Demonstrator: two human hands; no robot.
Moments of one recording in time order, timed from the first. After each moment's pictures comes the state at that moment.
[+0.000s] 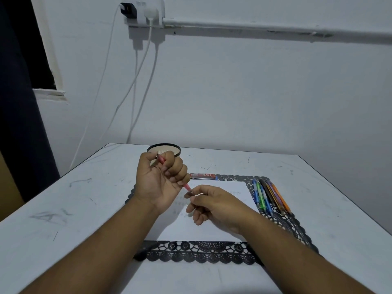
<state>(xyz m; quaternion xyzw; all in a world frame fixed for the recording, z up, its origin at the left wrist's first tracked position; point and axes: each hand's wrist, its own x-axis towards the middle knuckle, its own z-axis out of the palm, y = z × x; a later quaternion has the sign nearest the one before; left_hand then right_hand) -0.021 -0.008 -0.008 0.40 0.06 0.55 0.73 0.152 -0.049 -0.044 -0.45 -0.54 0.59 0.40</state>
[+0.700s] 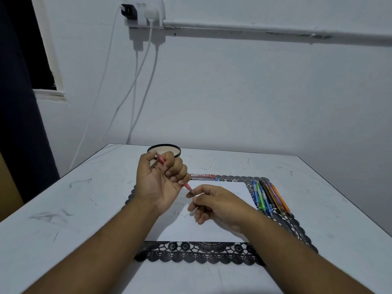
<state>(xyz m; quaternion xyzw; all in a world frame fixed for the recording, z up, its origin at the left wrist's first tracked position) -0.020 -0.007 -0.008 0.40 0.07 0.56 0.73 0.156 -0.048 -0.040 -0.45 -0.54 0.58 0.40</state>
